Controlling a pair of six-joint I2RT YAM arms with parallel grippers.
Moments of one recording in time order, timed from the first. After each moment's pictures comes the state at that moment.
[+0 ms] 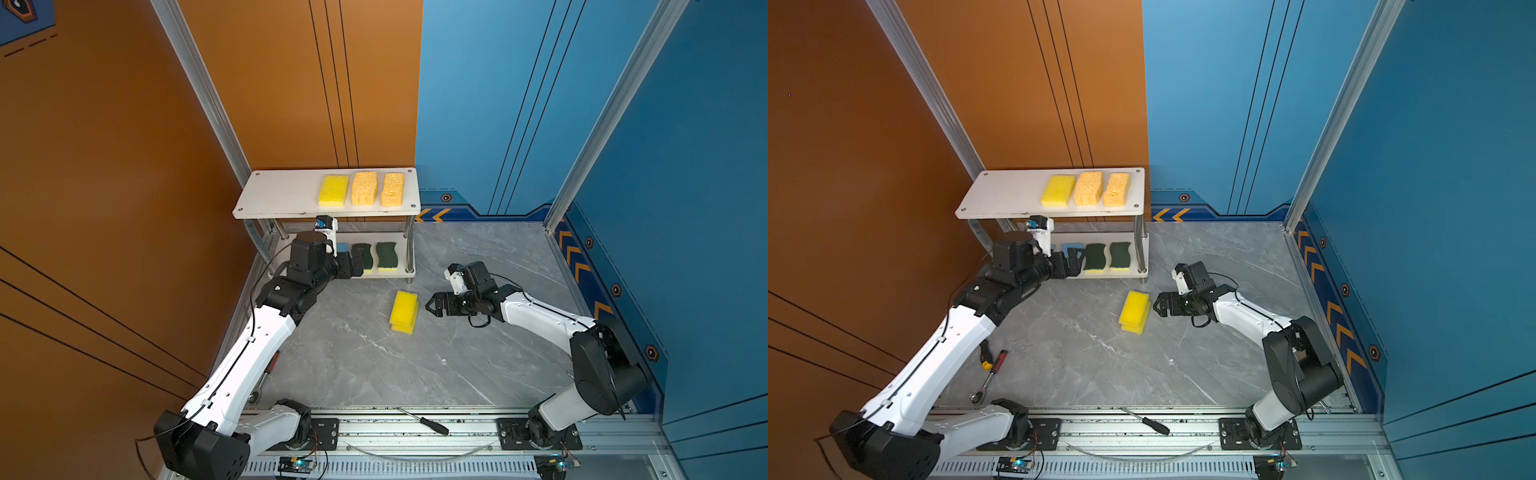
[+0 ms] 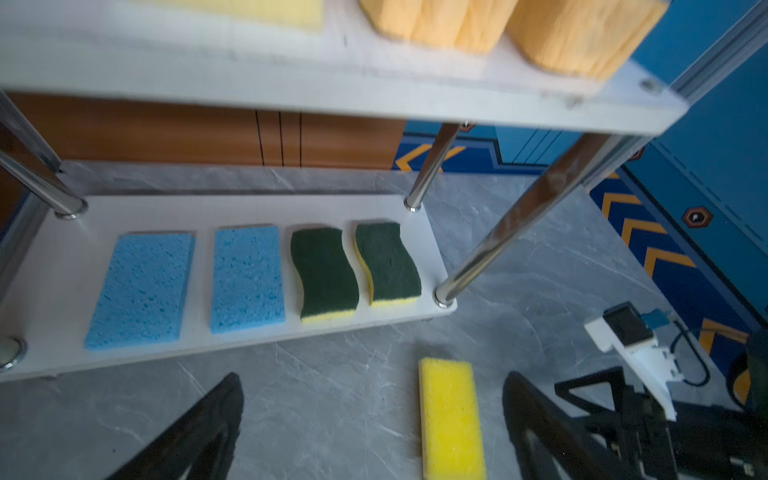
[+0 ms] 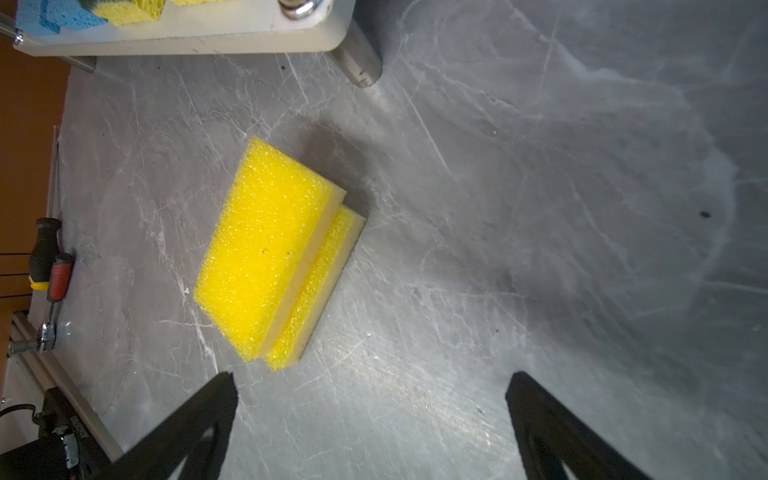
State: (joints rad) left arm -0.34 1.14 1.13 -0.48 -0.01 -0.28; right arm 0.48 1.56 0.94 -0.33 -0.28 0.38
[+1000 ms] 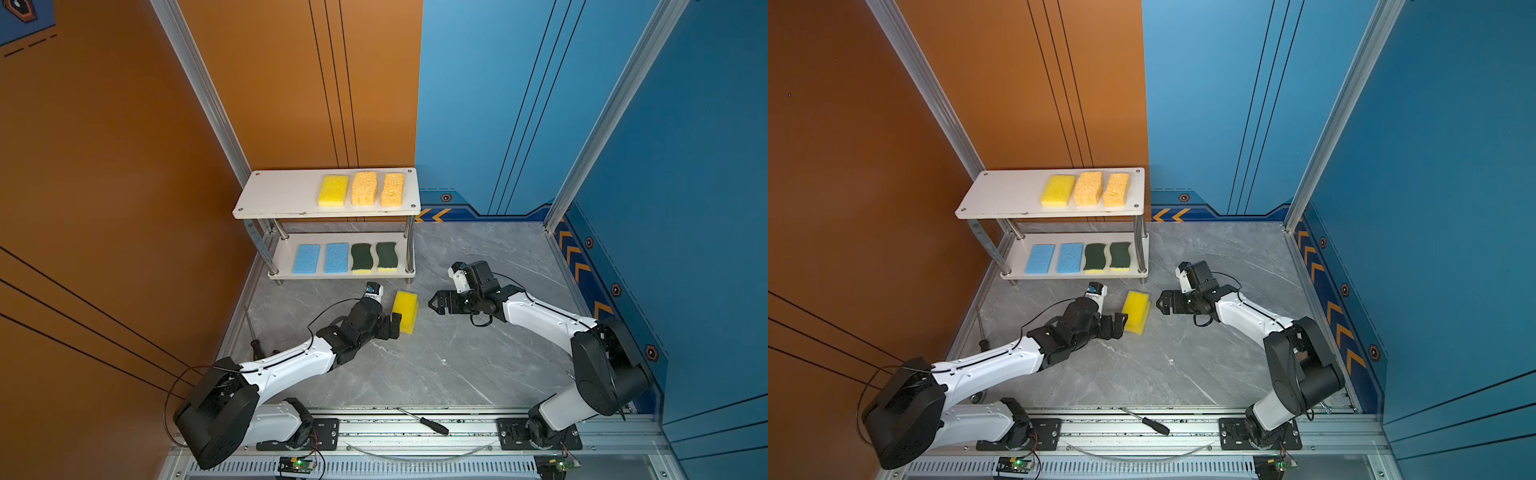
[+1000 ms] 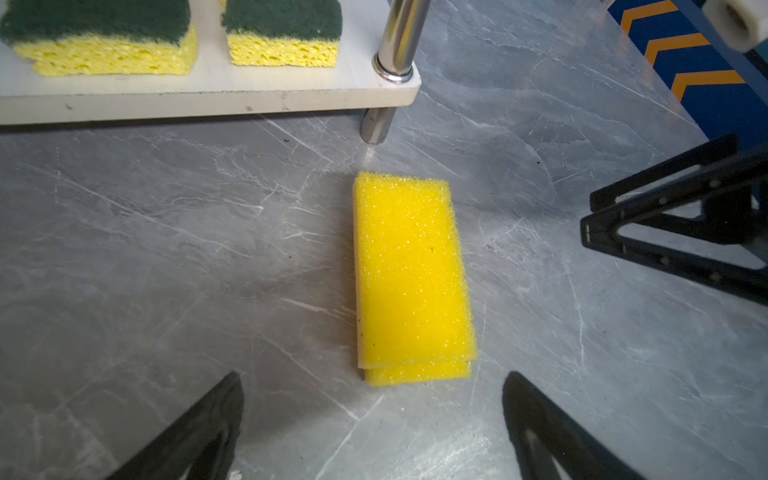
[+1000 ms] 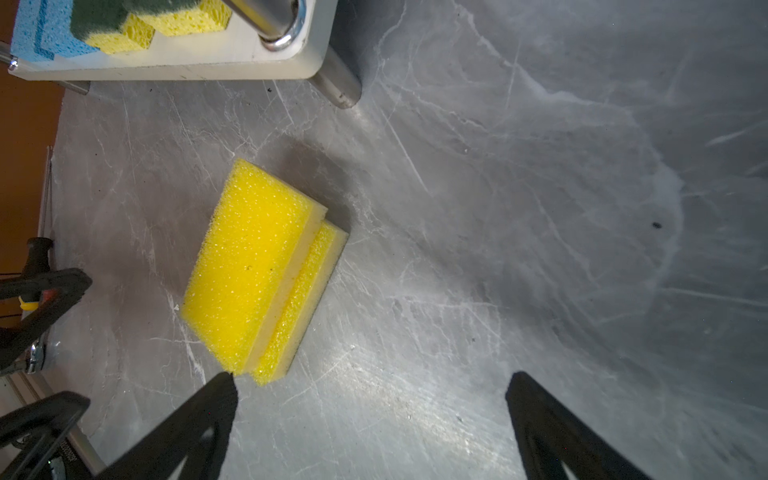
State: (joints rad) left arm -0.74 1.27 0.58 0.03 -0.19 -0.48; right arm 0.45 1.56 0.94 -0.30 -0.28 0.38
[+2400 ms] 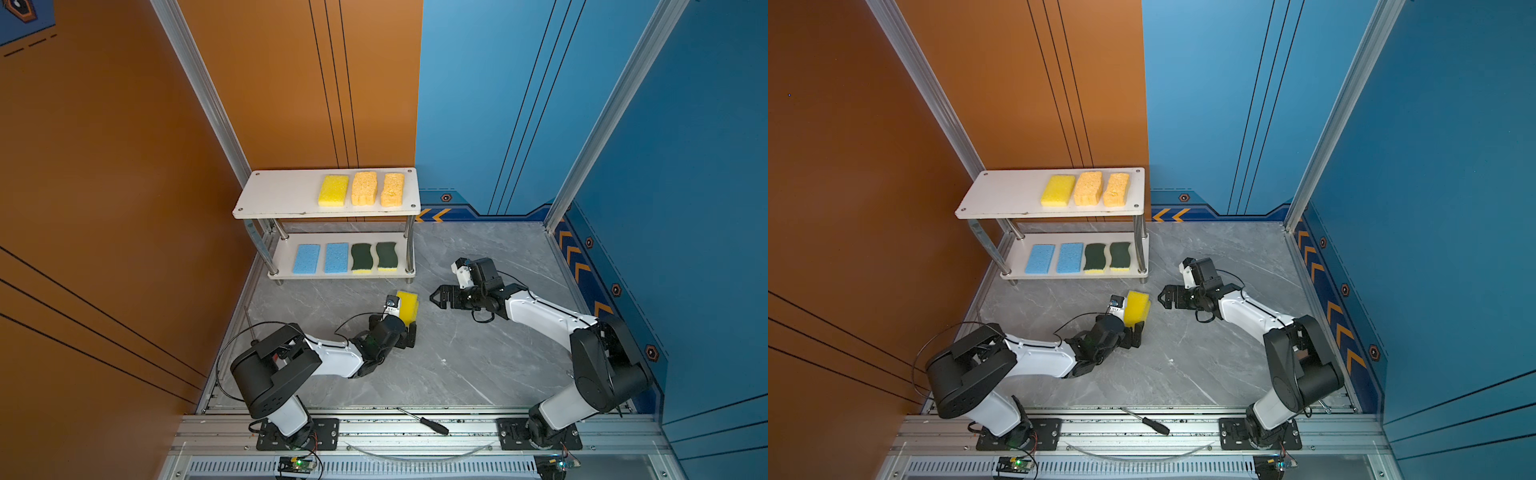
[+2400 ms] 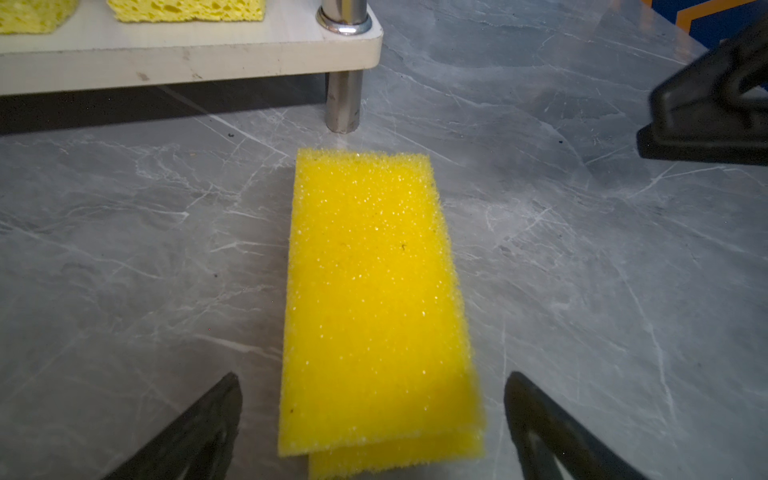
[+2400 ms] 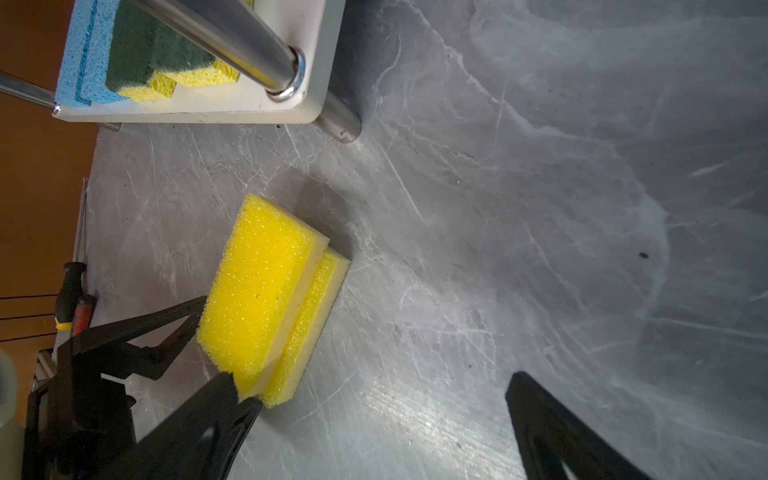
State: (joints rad) left arm -0.88 1.62 0.54 0.46 -0.39 -0.47; right arm 0.40 1.57 0.93 -0.24 -0.32 0.40
